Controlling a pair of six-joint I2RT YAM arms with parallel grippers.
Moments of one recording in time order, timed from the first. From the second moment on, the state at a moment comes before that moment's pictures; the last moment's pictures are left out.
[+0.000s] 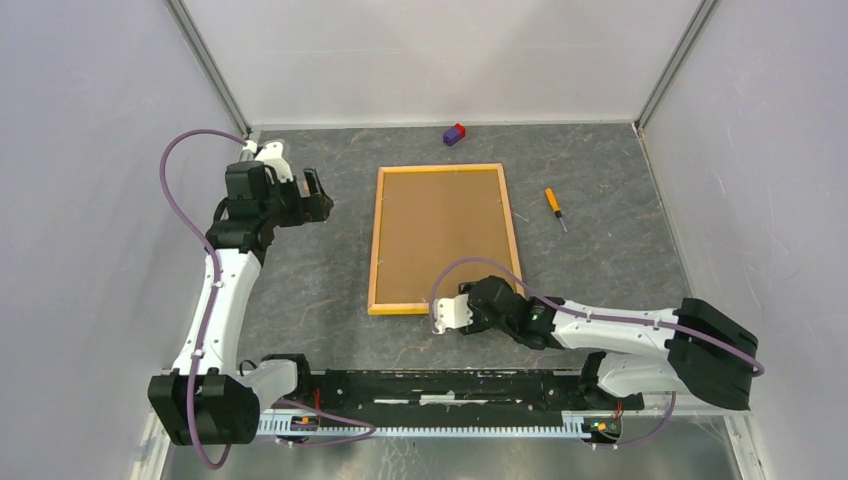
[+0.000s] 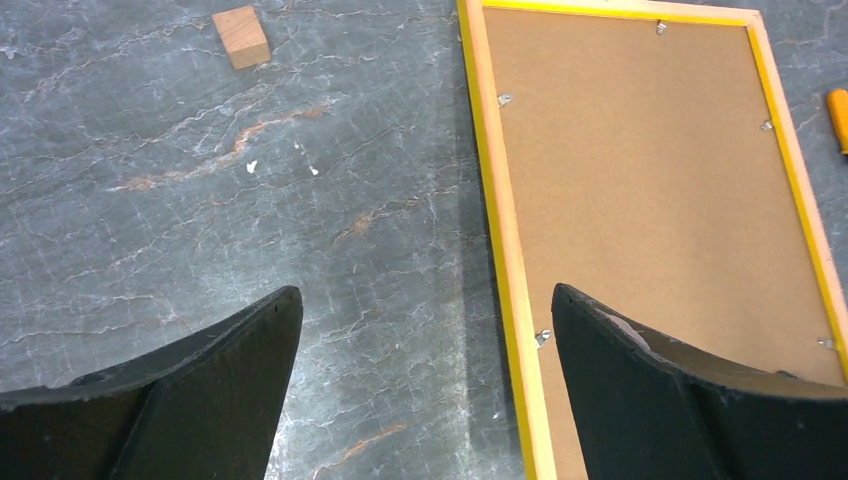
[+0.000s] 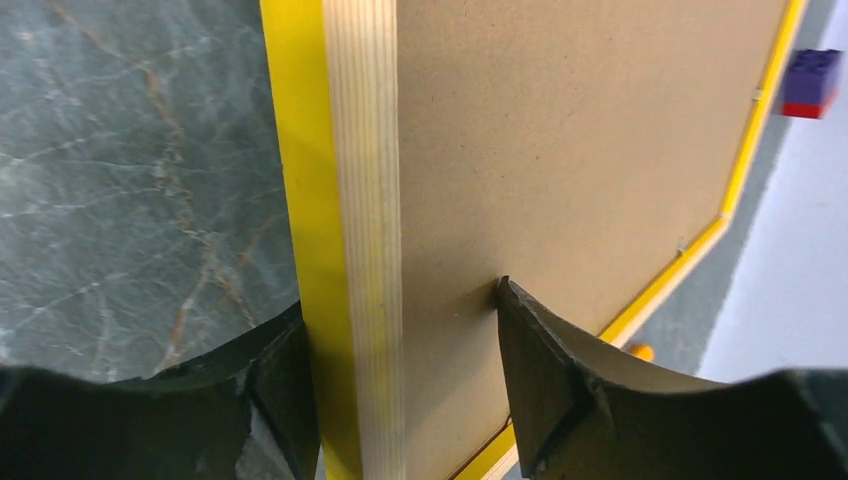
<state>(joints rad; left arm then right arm) 0.03 1.10 1.05 -0.54 0.21 -0.15 1.09 1.22 0.52 -0.11 0.30 -0.77</state>
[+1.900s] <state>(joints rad) -0.23 1.80 1.17 -0.60 0.39 0.15 0.16 1.70 0.90 -0.38 -0.79 -0.47</state>
